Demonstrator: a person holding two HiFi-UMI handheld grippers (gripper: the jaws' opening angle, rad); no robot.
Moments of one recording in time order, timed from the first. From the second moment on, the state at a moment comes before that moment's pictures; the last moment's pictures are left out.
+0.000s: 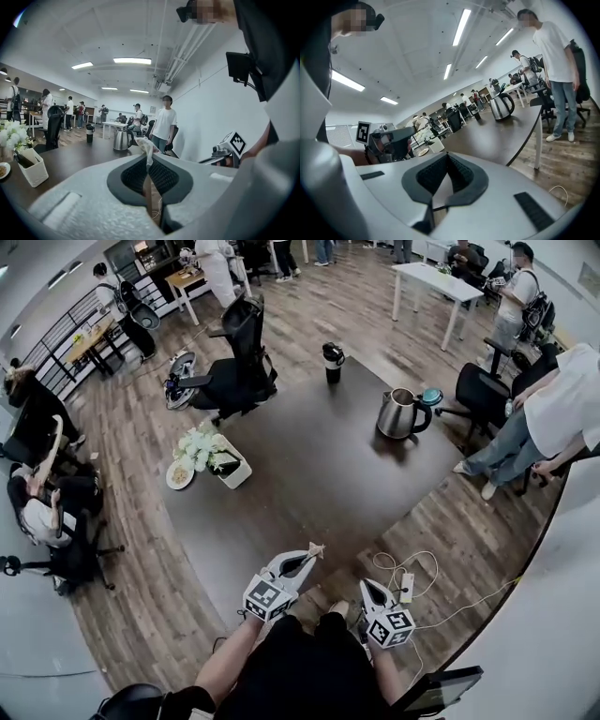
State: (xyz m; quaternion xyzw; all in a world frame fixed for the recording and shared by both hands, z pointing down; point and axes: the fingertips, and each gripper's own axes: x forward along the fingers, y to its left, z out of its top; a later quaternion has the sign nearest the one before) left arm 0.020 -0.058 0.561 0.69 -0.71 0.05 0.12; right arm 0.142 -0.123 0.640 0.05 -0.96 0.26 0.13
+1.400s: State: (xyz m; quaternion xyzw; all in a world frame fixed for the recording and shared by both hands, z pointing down) left arm -0.044 -0.231 0.564 0.72 -0.69 0.01 0.12; right arm 0.065 -0.284 0.627 0.04 -0.96 0.23 0.15
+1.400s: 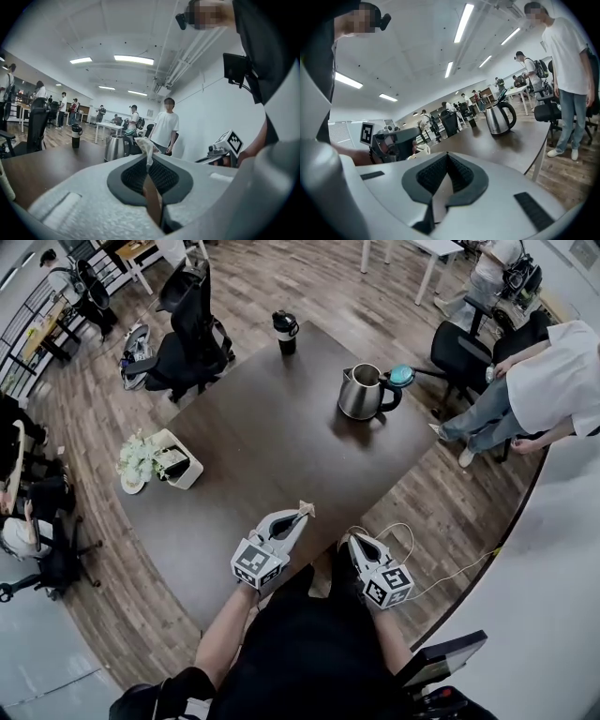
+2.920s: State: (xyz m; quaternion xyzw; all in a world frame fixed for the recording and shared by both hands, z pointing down) left arm -0.207 -0.575 0.553 0.65 -0.74 0.04 0.16; right arm 0.155 -0.525 0.665 0.15 -0.94 0.30 0.09
